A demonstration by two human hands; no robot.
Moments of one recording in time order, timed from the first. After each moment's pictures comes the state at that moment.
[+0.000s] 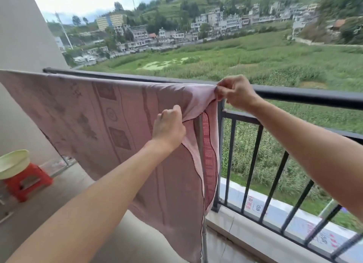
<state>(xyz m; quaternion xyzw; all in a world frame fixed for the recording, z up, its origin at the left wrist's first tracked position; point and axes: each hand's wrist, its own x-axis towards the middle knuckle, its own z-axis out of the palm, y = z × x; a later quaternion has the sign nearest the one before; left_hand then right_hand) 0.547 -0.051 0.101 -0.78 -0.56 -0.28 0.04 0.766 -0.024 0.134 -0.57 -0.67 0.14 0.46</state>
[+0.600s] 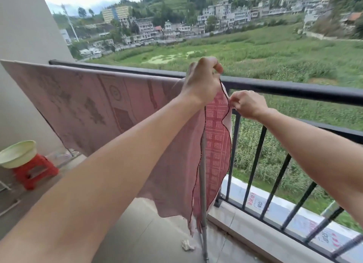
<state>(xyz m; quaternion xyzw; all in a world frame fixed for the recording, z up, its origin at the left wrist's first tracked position) 0.613 -0.046 0.169 -0.80 -0.42 -0.43 -0.07 0.804 0.006 0.074 -0.71 -0.68 -0.03 0.21</state>
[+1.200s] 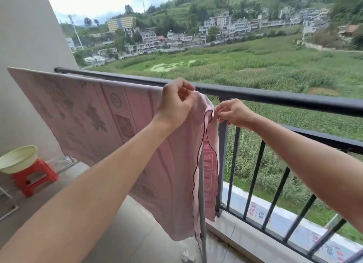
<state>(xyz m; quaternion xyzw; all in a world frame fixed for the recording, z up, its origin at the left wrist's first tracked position) 0.550 -0.039 0.142 -0.74 -0.40 -0.52 -0.15 0.765 -0.011 0.092 -0.59 -0.67 0.26 0.36</state>
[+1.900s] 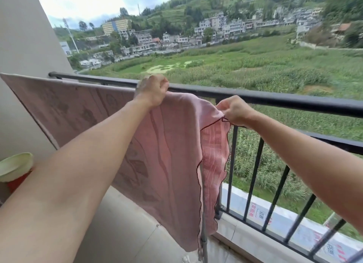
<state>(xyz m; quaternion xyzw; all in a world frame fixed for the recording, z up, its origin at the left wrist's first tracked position) 0.519 0.064 0.169 -0.78 -0.54 -0.33 0.03 0.774 -0.006 0.106 -0.64 -0.65 0.21 0.35</state>
